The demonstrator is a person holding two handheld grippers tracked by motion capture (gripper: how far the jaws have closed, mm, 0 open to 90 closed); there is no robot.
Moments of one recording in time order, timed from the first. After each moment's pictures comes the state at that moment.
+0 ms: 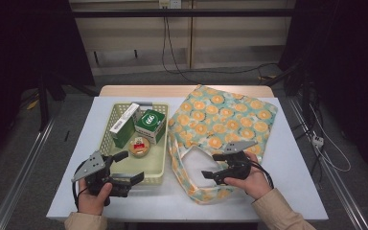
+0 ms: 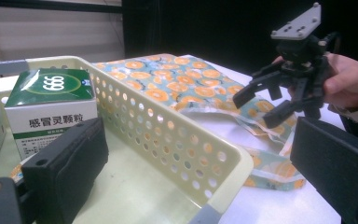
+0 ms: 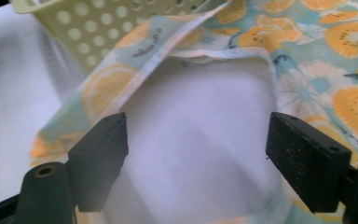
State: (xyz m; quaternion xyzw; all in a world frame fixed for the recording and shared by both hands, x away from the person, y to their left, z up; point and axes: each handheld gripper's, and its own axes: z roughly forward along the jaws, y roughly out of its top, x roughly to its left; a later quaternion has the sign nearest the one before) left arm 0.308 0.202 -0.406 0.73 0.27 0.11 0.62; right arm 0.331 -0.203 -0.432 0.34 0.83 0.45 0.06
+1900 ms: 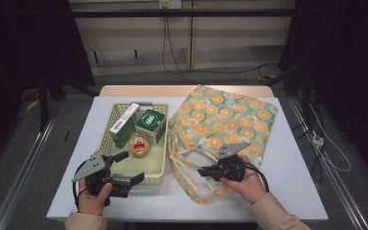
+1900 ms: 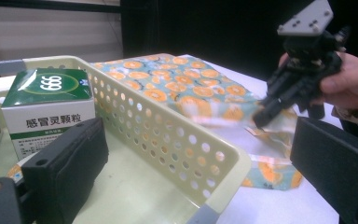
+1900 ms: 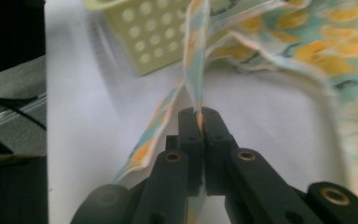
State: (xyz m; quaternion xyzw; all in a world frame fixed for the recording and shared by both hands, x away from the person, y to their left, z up) left arm 0.308 0.201 -0.406 0.73 0.27 0.11 0.62; right arm 0.326 -0.187 -0.422 0.28 0.85 0.45 0.03
